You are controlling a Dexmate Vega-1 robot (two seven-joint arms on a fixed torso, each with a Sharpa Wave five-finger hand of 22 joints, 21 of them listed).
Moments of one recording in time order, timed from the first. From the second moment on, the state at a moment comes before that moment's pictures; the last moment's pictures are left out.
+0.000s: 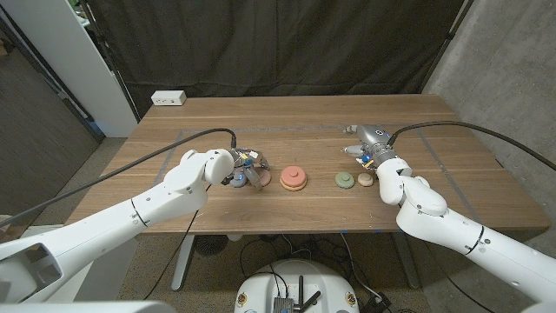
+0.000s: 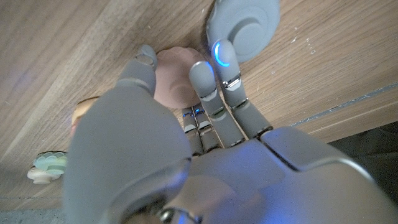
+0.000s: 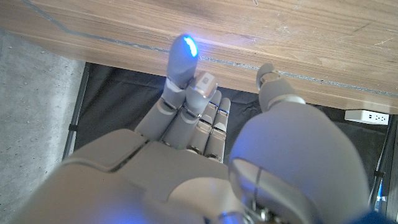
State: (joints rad) left arm 0.72 0.90 0.80 -2.08 0.70 0.57 -0.57; left_hand 1.05 -0.10 0.29 -0.16 0.24 0.45 -0.03 0.23 0.19 0.45 -0.13 0.23 0.23 1.11 -0.21 1.46 0.51 0.90 -0.12 1.53 0.19; right arm -0.94 -0.86 -0.68 -2.13 -0.58 -0.77 -0.15; right_hand 0.81 -0.05 0.50 -0.15 0.19 0.47 -0.10 0.22 0.21 0.56 -0.14 0.20 0.22 1.19 -0.22 1.29 1.20 1.15 -0.22 1.40 0.21
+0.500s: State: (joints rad) left arm 0.72 0.90 0.81 -2.10 0.72 0.59 -0.60; left_hand 1.08 -0.09 0.30 -0.17 0.25 0.47 -0.02 0.23 0.19 0.49 -0.13 0.24 0.23 1.12 -0.21 1.46 0.52 0.92 -0.13 1.54 0.19; right arm -0.95 -0.86 -0.67 -2.13 -0.56 -0.77 -0.17; right_hand 0.81 -0.05 0.50 -0.15 0.19 0.48 -0.09 0.22 0.21 0.57 -0.13 0.20 0.22 1.19 -0.22 1.29 1.20 1.15 -0.22 1.40 0.21
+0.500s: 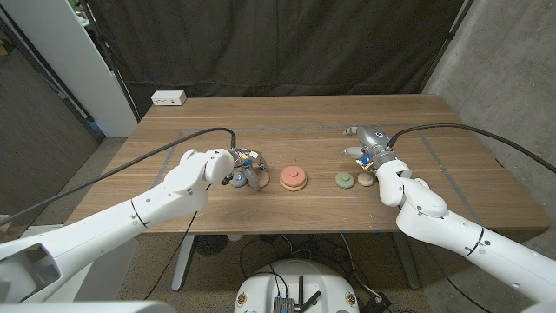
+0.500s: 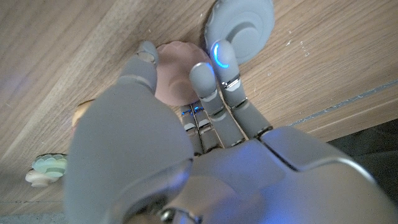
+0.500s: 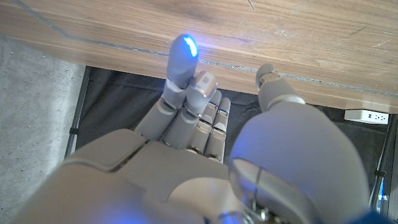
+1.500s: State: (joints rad) left arm 0.74 0.88 0.80 -2.09 0.72 0.59 -0.57; left_hand 1.20 -0.05 0.32 -0.17 0.26 0.58 -0.02 0.25 0.20 0.55 -0.09 0.27 0.23 1.17 -0.22 1.46 0.51 0.98 -0.14 1.53 0.19; right arm -0.95 -0.86 -0.68 -2.13 -0.55 -0.77 -0.18; right_hand 0.81 -0.03 0.51 -0.16 0.19 0.48 -0.09 0.21 0.21 0.57 -0.13 0.20 0.22 1.19 -0.22 1.28 1.19 1.15 -0.22 1.40 0.21
